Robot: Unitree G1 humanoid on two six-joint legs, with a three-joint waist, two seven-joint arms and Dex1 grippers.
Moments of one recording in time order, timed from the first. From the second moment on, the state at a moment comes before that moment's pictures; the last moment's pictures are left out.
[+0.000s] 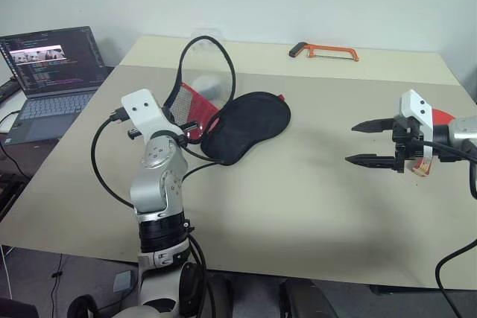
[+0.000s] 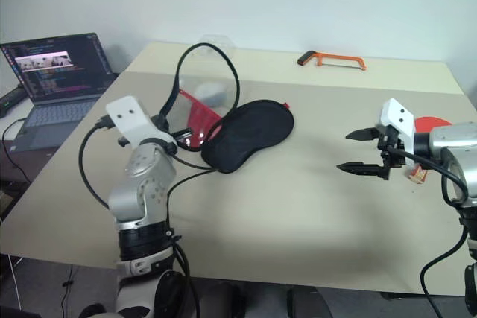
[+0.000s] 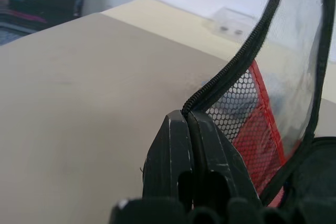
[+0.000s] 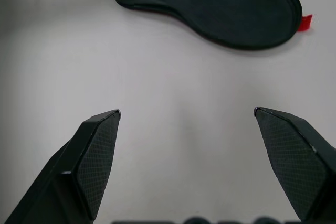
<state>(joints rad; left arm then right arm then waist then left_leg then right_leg) -0.57 0.02 0.32 -0.15 -0.16 0.67 0.28 -0.57 -0.95 -0.02 0.04 0.34 0.51 1.31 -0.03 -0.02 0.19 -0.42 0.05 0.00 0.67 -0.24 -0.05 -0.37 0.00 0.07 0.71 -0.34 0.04</state>
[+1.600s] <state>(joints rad) -0.43 0.80 -0.01 -0.22 -0.21 0.64 -0.55 -0.56 -0.97 -0.01 0.07 0.33 0.51 1.31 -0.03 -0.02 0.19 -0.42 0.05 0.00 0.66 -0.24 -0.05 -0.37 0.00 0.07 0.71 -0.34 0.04</state>
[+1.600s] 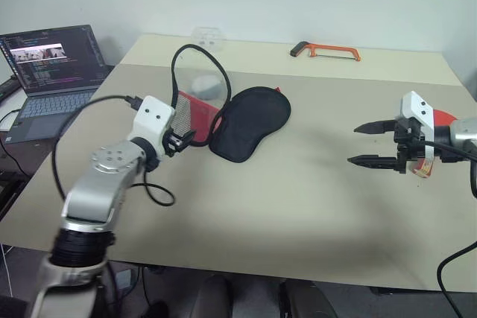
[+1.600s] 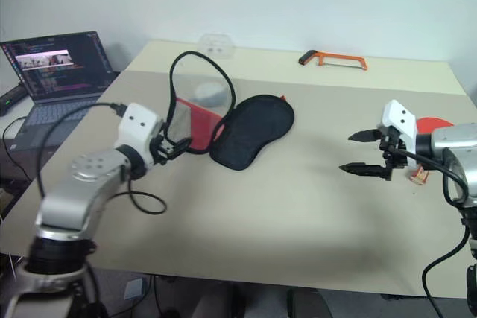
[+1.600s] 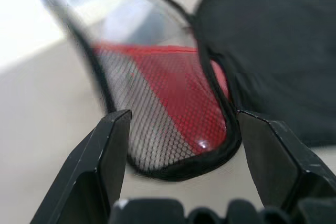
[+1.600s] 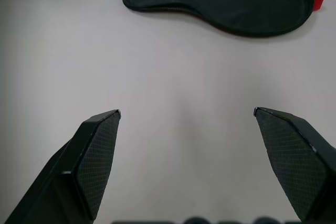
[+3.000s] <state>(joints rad) -0.67 0.34 -0.04 0.24 -0.09 0.75 -0.39 -0.54 -0.98 -0.02 0.04 0.34 0.51 1.29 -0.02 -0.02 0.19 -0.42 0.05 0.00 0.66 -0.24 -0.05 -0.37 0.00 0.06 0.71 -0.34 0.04</state>
